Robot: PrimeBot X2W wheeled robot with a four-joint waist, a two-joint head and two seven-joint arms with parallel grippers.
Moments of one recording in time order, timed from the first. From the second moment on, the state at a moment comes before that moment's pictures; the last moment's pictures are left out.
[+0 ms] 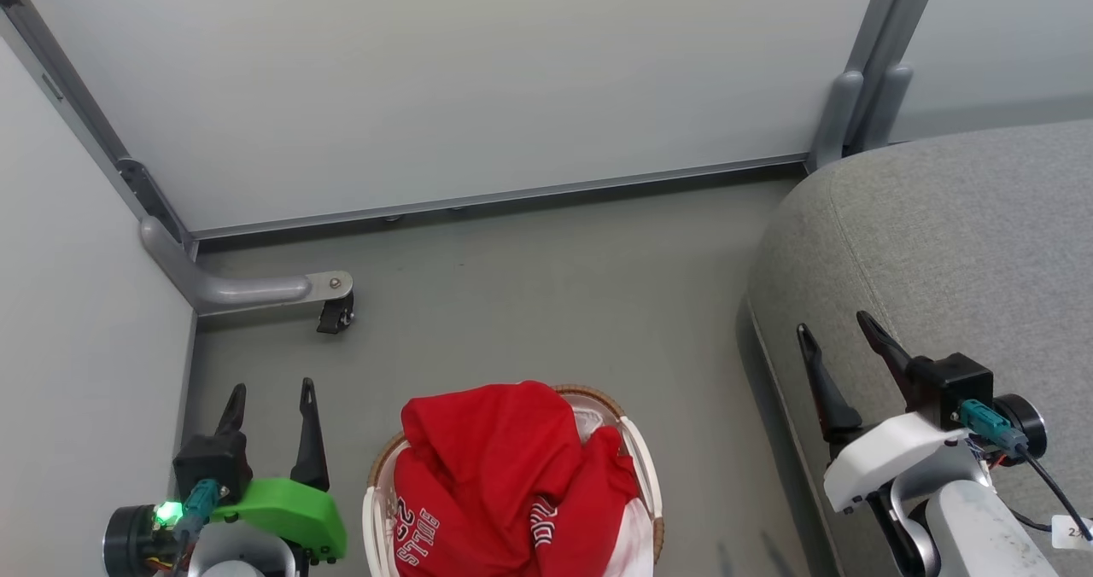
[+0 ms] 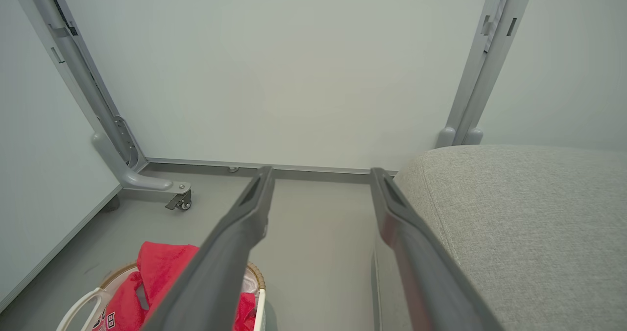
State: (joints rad) left arm -0.12 0.16 -0.17 0.39 -0.27 0.04 -0.21; right arm -0.19 -0.13 0.09 0.33 0.18 0.13 -0.21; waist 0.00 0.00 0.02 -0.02
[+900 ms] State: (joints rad) left arm -0.40 0.11 -0.19 0.54 -0.05 -0.09 -0.26; right arm -0.46 -0.08 0.12 0.16 0.02 0.13 -0.26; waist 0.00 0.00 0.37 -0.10
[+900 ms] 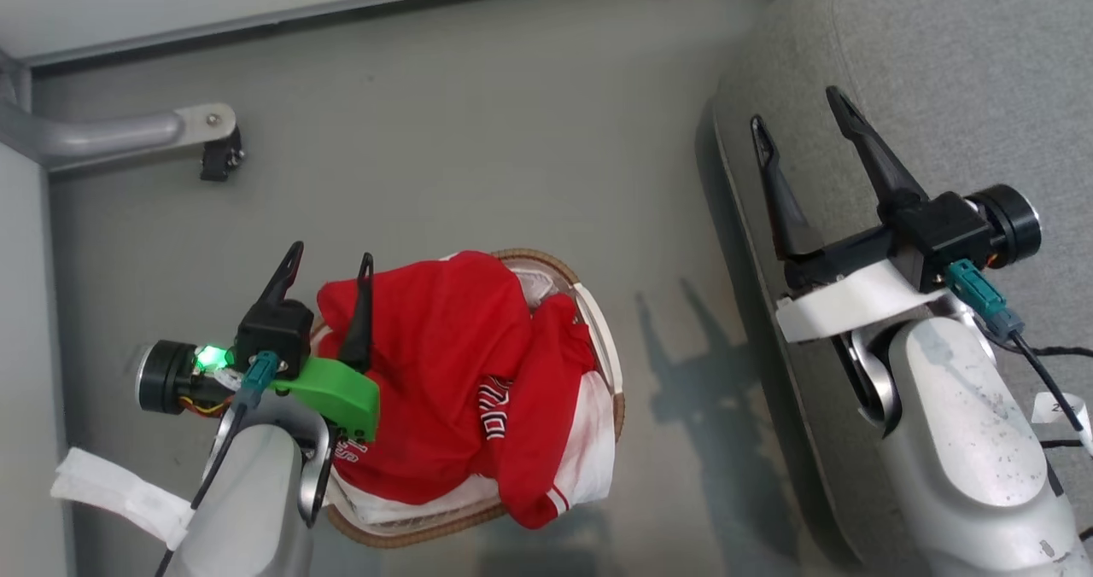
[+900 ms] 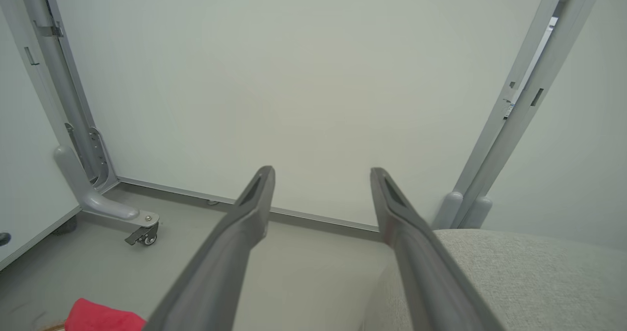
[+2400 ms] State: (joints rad) left arm -0.72 0.15 -0.34 1.10 -0.01 -0.08 -0.26; right arm -0.60 -0.05 0.21 0.09 0.15 0.13 -0.26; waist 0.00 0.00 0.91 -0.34
